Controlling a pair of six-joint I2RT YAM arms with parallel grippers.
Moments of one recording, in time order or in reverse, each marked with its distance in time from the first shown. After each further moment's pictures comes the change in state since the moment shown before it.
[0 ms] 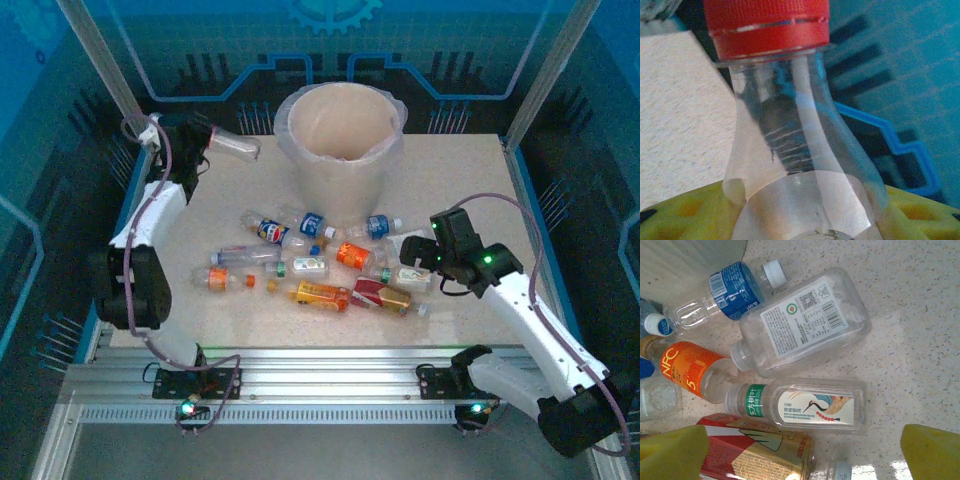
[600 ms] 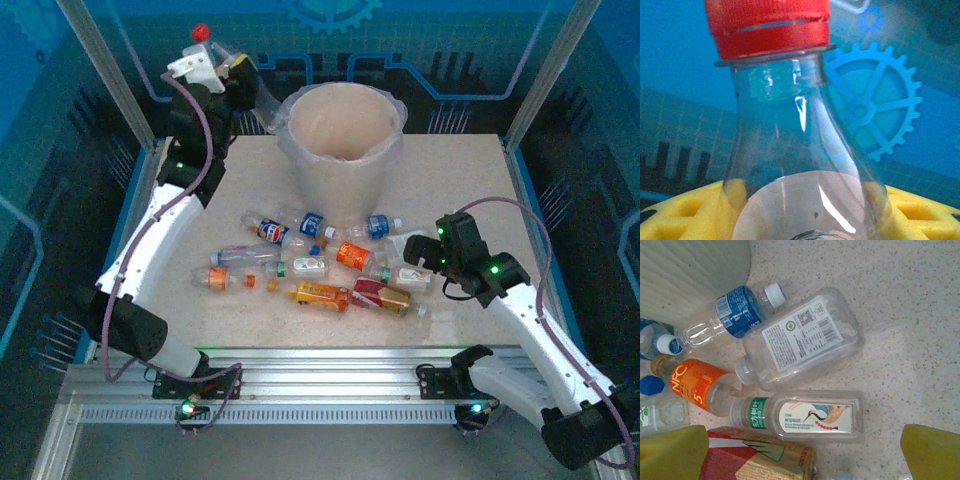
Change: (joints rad) left arm -0.343 -0.134 0.279 0.075 -0.123 0.703; right arm 0.000 -0.067 -0.040 0.050 0.033 0.023
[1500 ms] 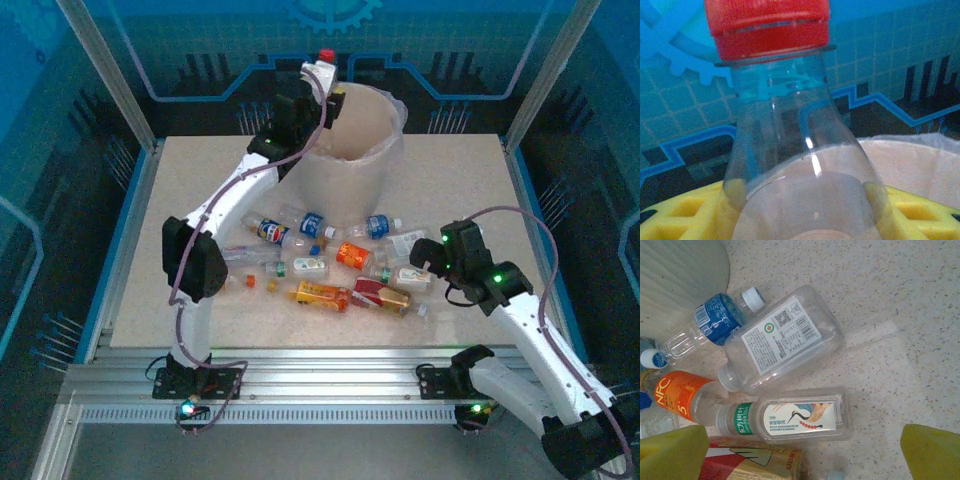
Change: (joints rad) left arm -0.167 0.534 0.389 -0.143 0.073 0.421; right arm -0.028 -0.064 -0.057 -0.002 0.037 0.069
